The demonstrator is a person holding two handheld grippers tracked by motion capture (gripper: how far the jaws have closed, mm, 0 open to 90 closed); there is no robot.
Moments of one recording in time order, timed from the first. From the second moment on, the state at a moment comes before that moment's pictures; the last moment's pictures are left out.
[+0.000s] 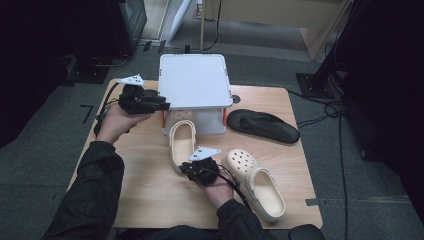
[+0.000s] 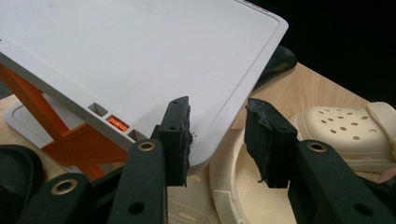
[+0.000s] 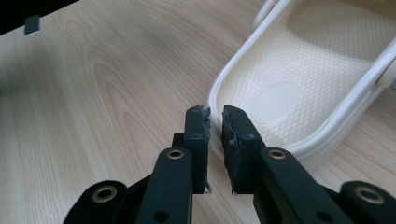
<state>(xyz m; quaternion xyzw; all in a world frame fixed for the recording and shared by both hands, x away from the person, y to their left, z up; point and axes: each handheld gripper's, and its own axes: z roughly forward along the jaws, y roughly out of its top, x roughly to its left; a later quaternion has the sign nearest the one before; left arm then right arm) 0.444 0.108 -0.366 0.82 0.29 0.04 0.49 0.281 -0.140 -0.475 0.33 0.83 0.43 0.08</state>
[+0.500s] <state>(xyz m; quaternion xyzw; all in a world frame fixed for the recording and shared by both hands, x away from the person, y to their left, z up) 0.444 0.108 -0.367 0.82 0.29 0.04 0.50 0.273 -0.142 -0.499 0.34 0.84 0.41 0.07</state>
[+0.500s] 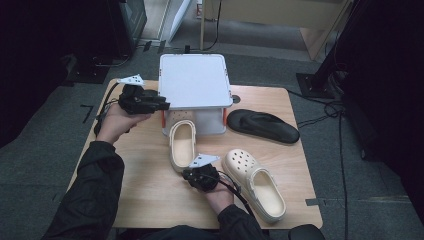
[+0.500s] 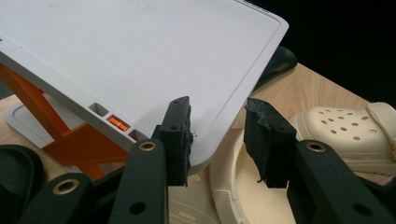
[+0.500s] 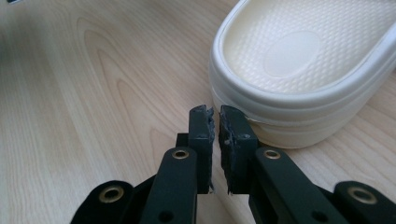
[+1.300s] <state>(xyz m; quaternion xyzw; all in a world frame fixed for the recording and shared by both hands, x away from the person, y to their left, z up) 0.444 0.108 -0.367 0.82 0.29 0.04 0.50 0.325 -0.129 -0.485 0.35 0.83 0.42 0.11</state>
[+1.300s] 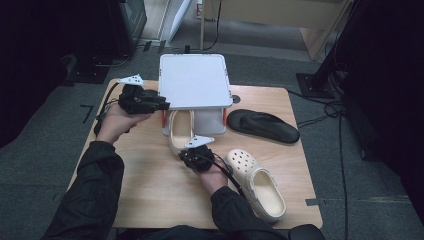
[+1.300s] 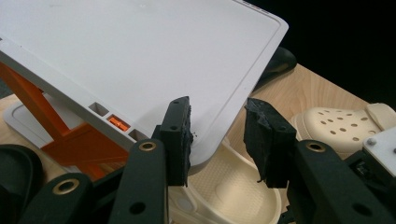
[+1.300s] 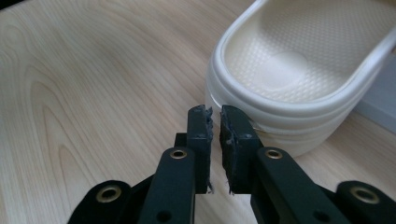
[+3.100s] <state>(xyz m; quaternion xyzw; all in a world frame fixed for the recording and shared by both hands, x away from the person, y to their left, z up) 0.445 0.108 -0.366 0.81 0.31 0.03 0.50 0.329 -0.158 -0.425 0.32 0.83 0.44 0.07</state>
